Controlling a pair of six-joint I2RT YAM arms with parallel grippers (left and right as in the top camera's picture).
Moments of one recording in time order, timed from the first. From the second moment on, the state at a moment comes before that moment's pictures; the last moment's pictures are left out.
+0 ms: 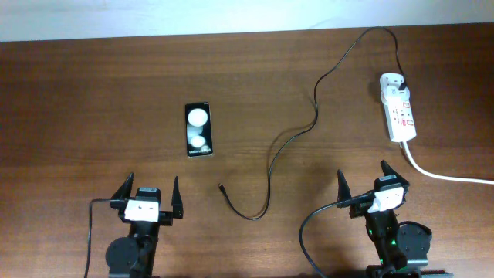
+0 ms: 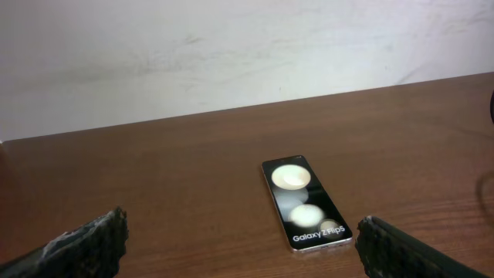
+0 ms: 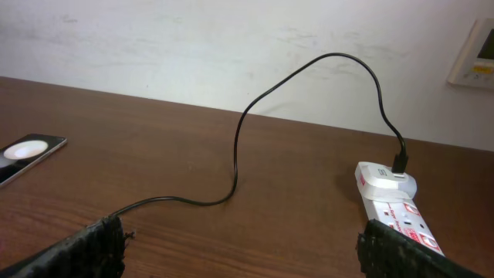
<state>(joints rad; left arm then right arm) -0.06 0.01 0.01 -0.08 0.02 0.13 -0.04 0.02 0.01 -0.06 -0.20 -0.09</state>
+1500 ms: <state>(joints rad) -0.06 0.01 0.01 -0.08 0.02 0.13 -0.04 0.01 0.01 -0.06 -0.20 -0.09</state>
